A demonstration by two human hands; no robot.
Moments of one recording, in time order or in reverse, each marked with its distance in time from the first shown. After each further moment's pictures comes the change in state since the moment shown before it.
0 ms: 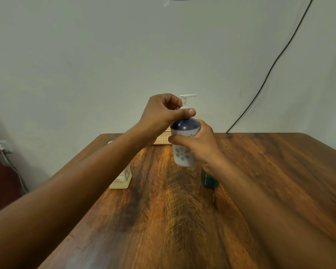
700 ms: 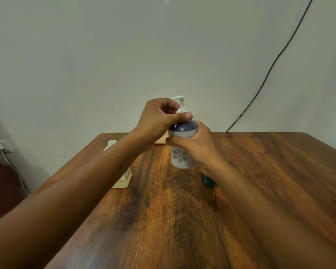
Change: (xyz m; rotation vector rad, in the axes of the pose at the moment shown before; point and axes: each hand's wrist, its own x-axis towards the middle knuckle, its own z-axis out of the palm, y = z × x) left_hand -0.010 -0.006 -0.001 -0.052 0.037 -0.033; right_hand -0.008 -0.004 0.003 0.061 -0.027 0.012
